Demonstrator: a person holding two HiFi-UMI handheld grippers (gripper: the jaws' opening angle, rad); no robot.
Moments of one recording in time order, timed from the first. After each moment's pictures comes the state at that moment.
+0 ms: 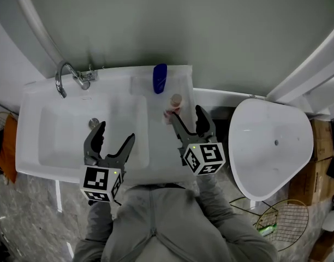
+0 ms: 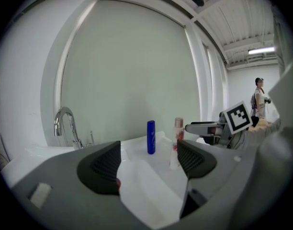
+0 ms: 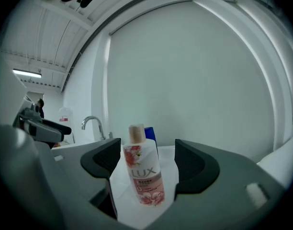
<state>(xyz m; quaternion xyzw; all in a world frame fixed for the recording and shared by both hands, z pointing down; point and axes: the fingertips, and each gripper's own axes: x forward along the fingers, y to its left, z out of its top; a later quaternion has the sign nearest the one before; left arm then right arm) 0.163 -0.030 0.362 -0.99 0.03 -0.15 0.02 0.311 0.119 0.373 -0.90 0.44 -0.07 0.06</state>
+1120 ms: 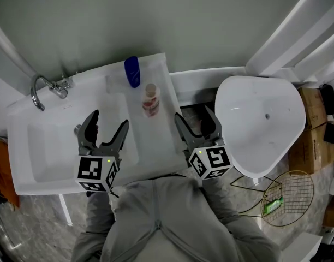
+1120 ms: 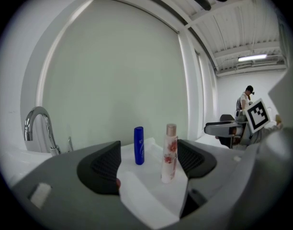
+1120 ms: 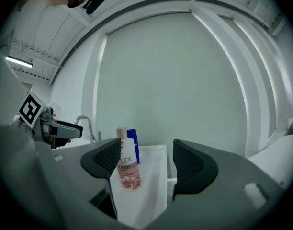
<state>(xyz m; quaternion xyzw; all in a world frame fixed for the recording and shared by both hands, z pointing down) 0.214 -0.003 0.359 -0.99 -0.03 -0.12 0.02 0.297 0.205 0.359 -0.93 0.36 -0.06 0.04</state>
